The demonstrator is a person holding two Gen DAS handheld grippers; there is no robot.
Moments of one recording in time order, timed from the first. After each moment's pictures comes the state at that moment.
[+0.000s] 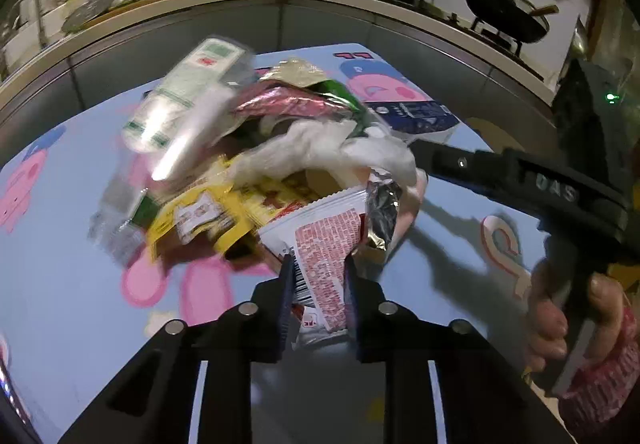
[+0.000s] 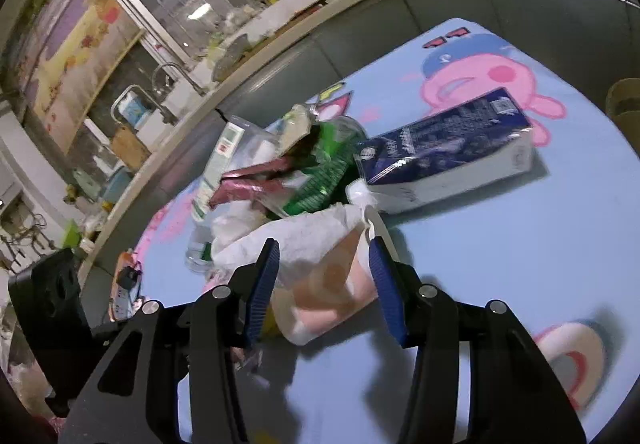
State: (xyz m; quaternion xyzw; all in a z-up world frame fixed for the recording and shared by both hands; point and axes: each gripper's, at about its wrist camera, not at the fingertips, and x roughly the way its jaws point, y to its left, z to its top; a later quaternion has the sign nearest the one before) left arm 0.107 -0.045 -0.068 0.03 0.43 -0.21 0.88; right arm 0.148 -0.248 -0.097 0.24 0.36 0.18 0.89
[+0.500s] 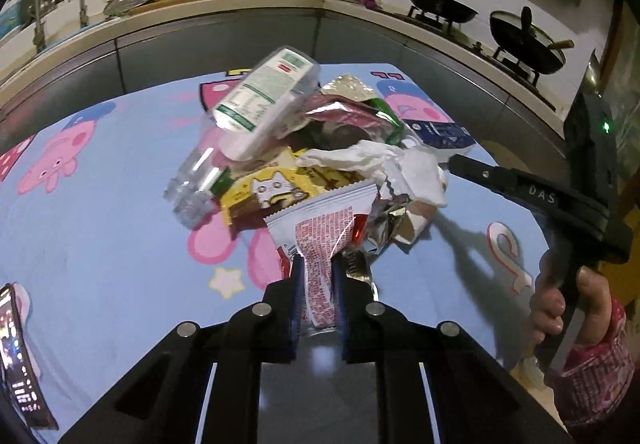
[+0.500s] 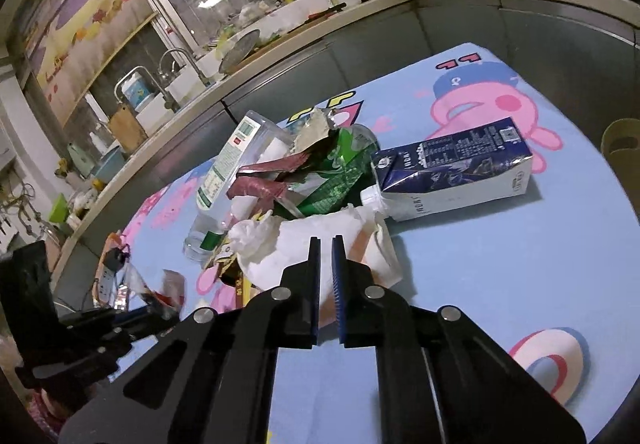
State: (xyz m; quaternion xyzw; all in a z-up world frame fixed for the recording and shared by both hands) left arm 0.080 0.003 -0.050 -0.01 0.42 -0.17 0.89; right arm 0.131 -0.238 -0.082 0.18 0.35 0.16 0.91
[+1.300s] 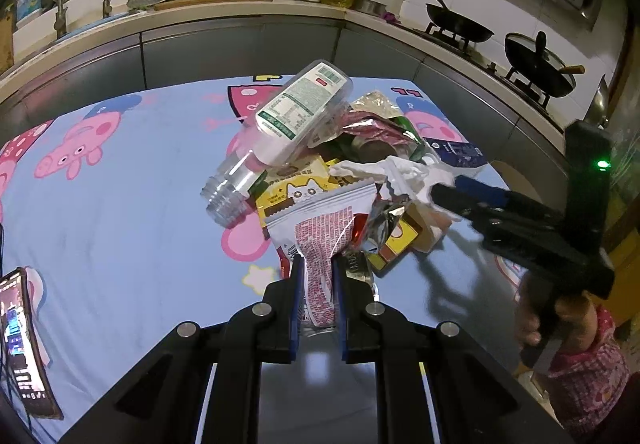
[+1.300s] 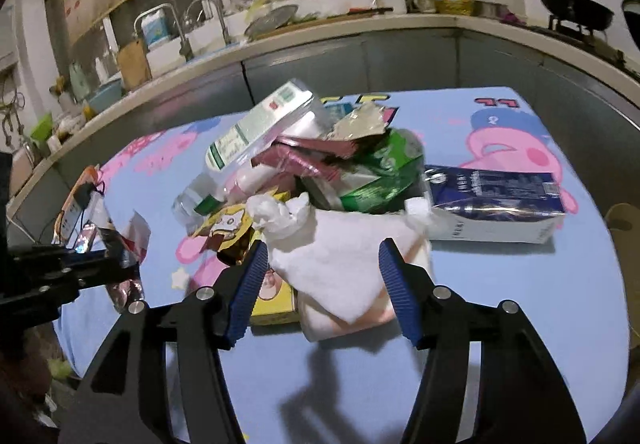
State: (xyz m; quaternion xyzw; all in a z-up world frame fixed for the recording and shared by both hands) left arm 0.078 0.026 -0.043 -0.03 0.41 -0.15 0.90; right arm 0.137 -0.181 -0.084 0.03 0.35 0.18 0.92
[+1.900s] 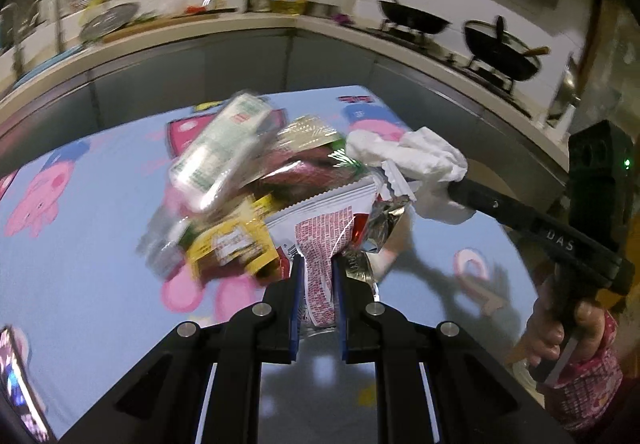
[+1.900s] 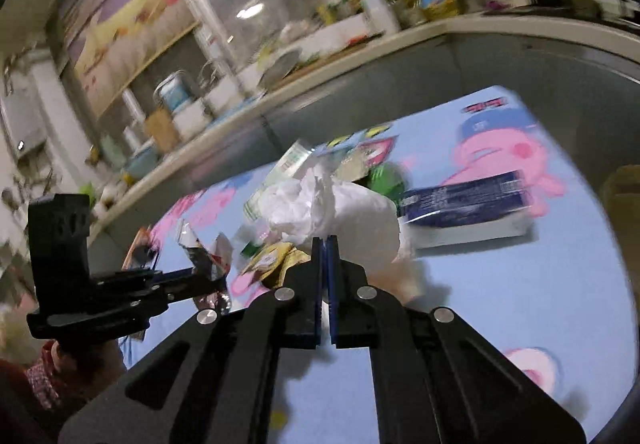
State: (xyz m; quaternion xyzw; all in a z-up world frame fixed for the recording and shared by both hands) left arm 0.098 -0.036 -0.015 0.01 0.39 -0.22 0.89; right arm 0.101 -0.262 -0.045 0.17 0.30 0.21 0.92
